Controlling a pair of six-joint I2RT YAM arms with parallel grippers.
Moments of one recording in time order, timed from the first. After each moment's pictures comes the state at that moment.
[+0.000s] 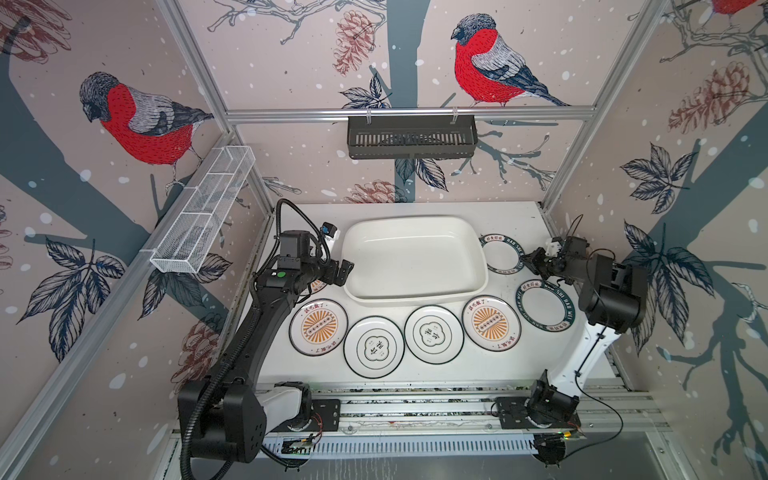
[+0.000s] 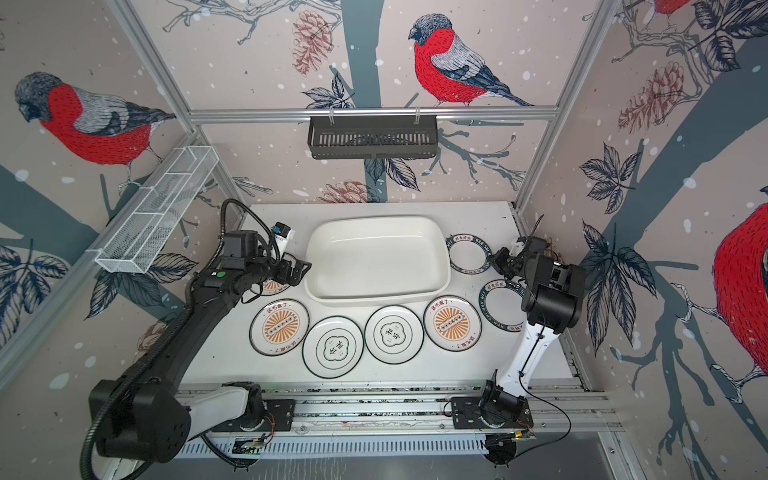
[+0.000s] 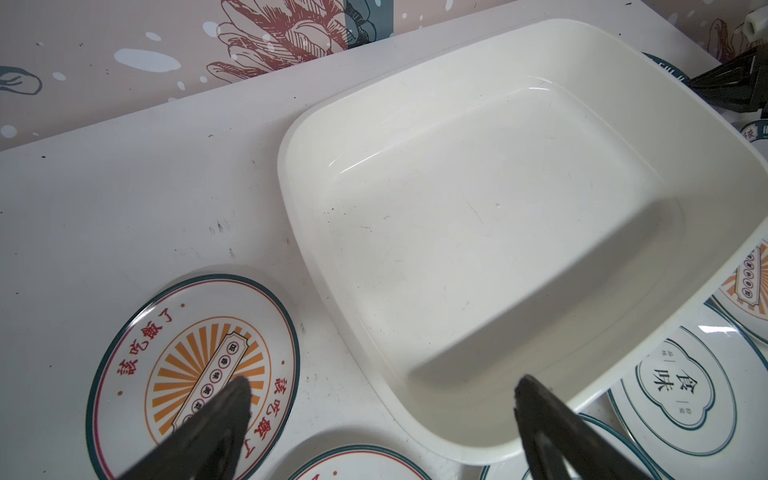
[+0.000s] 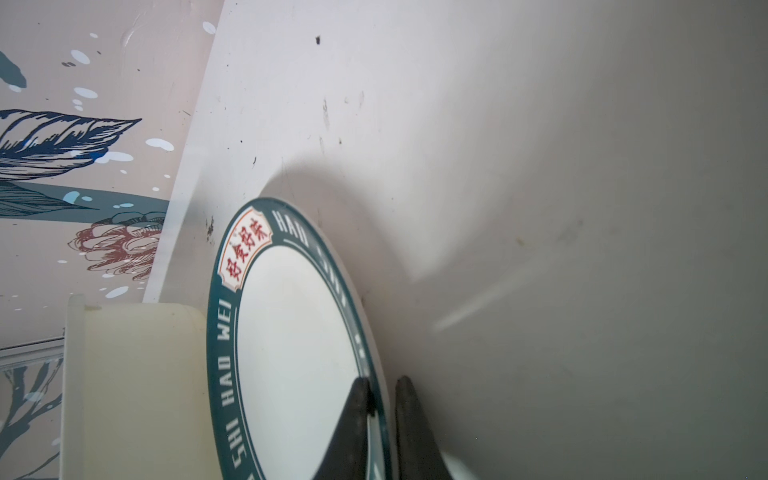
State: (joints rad) left arm -0.10 1.20 0.98 -0.50 0.34 0.22; right arm -0.39 2.06 1.15 0.00 -0.67 0.47
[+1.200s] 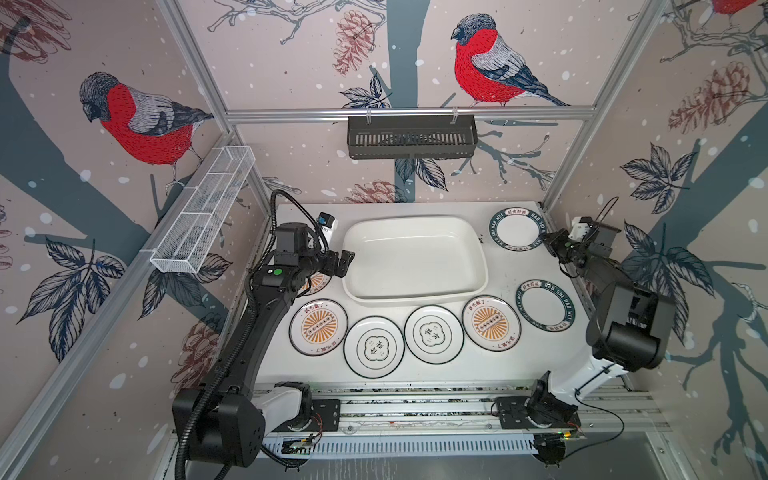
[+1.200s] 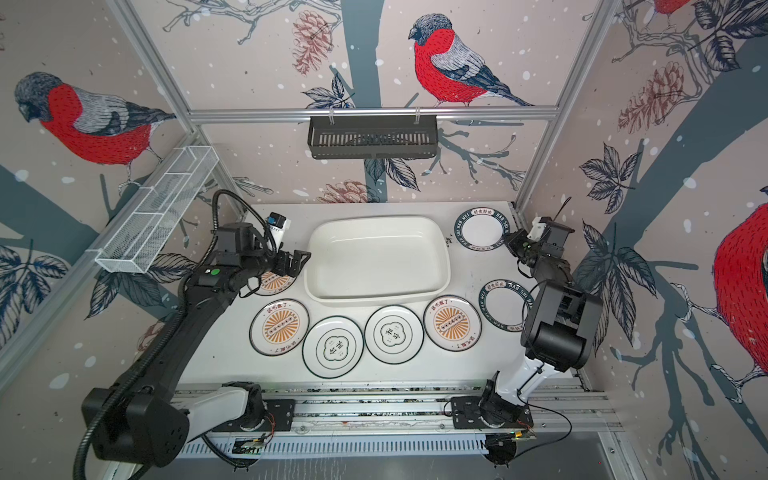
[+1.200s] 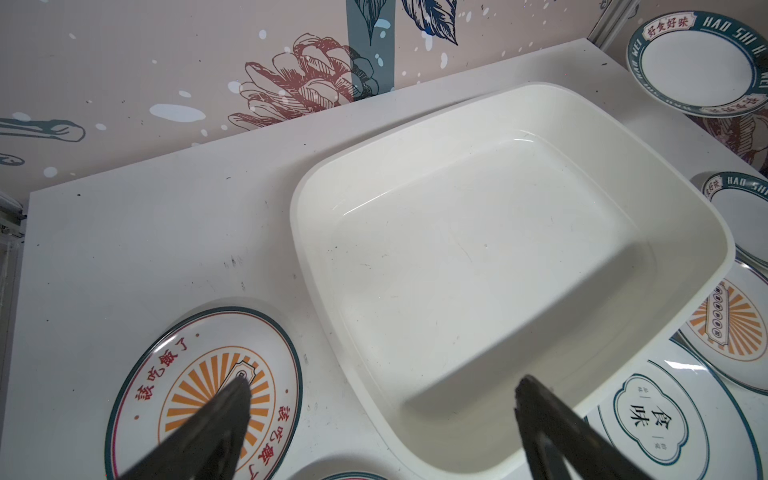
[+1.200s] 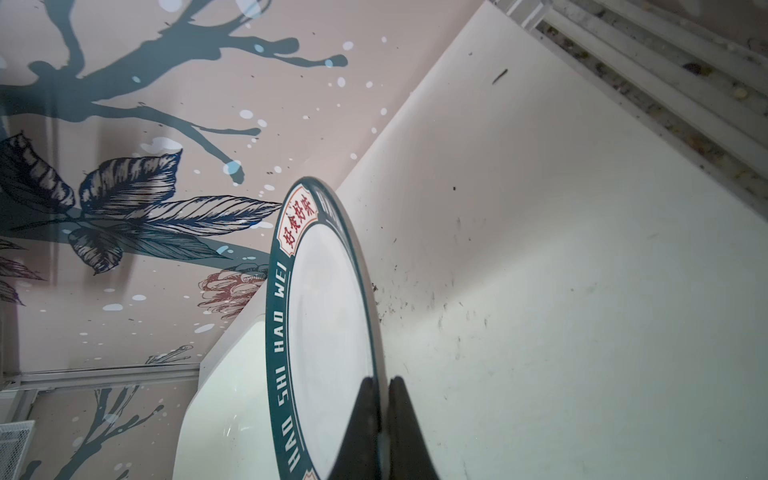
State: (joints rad) left arm -0.11 1.18 1.06 -0.50 0.33 0.16; right arm -0.41 1.69 1.11 0.01 -0.66 0.58
